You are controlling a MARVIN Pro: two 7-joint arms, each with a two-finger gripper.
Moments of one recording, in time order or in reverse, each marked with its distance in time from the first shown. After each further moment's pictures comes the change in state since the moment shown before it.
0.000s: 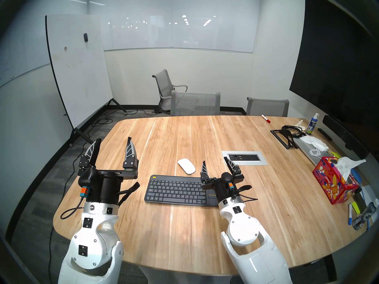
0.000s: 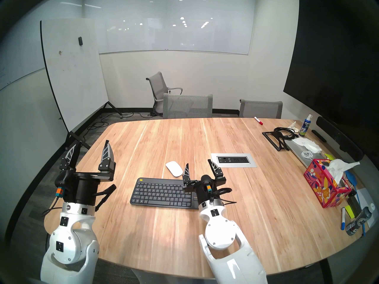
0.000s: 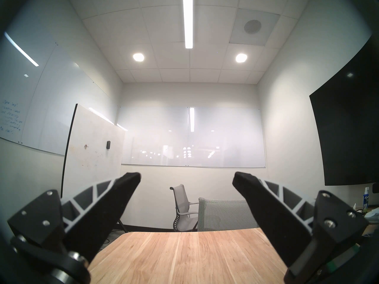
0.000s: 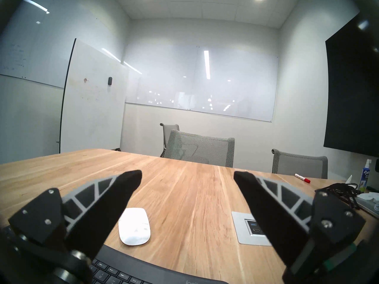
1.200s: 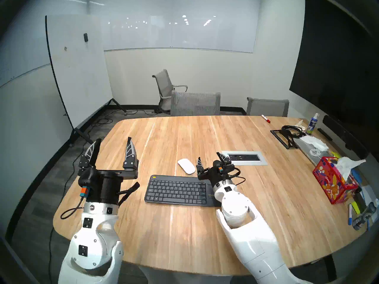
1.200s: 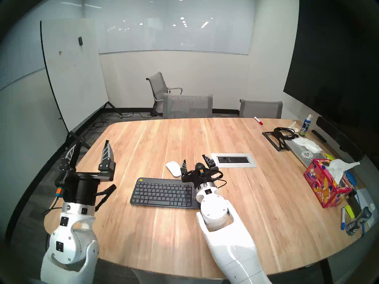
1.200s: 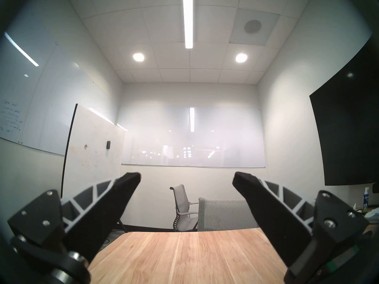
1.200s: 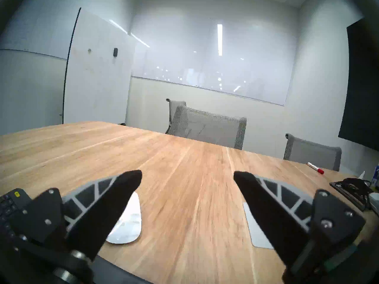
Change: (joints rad) left arm 0.000 0.000 0.000 0.000 0.000 0.000 0.000; right arm 0.227 -0.044 0.009 0.218 0.016 0.152 0.090
